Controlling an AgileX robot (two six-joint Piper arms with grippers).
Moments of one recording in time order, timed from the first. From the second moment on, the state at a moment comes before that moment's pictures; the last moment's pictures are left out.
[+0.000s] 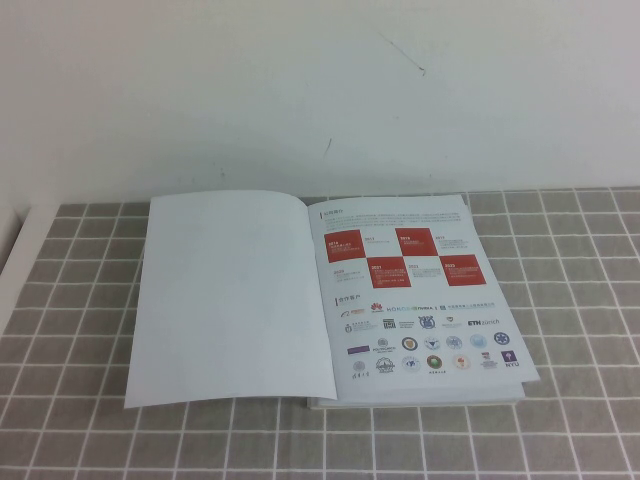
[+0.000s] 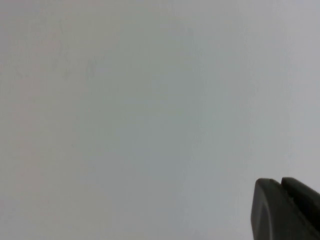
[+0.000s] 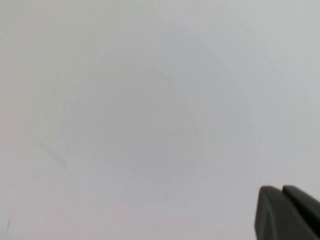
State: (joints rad) right arm 0.05 -0.01 0.03 0.31 -0.12 -0.29; left arm -0.06 -0.01 0.02 -0.11 -0.35 0.00
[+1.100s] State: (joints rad) right arm 0.05 0.67 -1.18 0.17 0.74 -0.35; left arm -0.12 0.45 -0.98 0.14 0.64 -0.13
